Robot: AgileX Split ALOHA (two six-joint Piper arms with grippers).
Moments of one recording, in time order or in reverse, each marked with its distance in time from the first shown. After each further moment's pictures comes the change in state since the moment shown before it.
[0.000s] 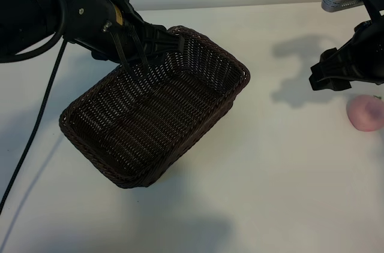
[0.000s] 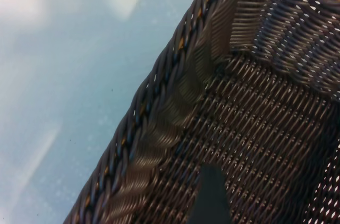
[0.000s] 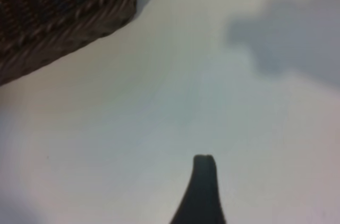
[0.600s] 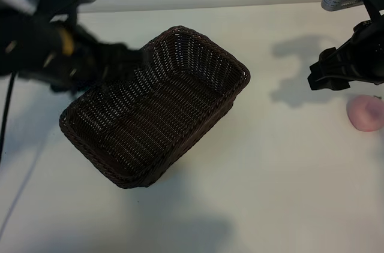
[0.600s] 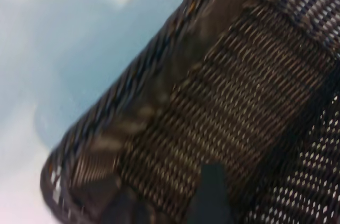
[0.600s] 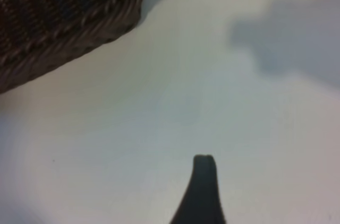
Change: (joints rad) left arm 0.000 -0.299 0.248 0.003 0.038 -0.213; right arm 0.000 0.000 0.000 0.015 0.002 0.000
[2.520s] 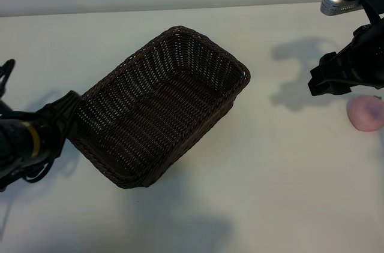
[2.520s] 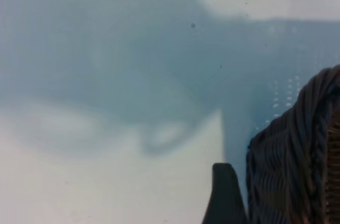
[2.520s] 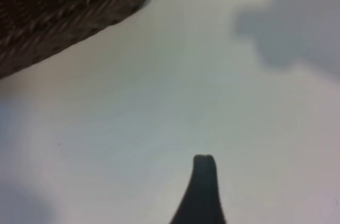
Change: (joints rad) left arm -0.003 -0.110 0.468 0.483 -0.179 -1.203; right arm 0.000 0.000 0.000 0.003 0.037 -0.001
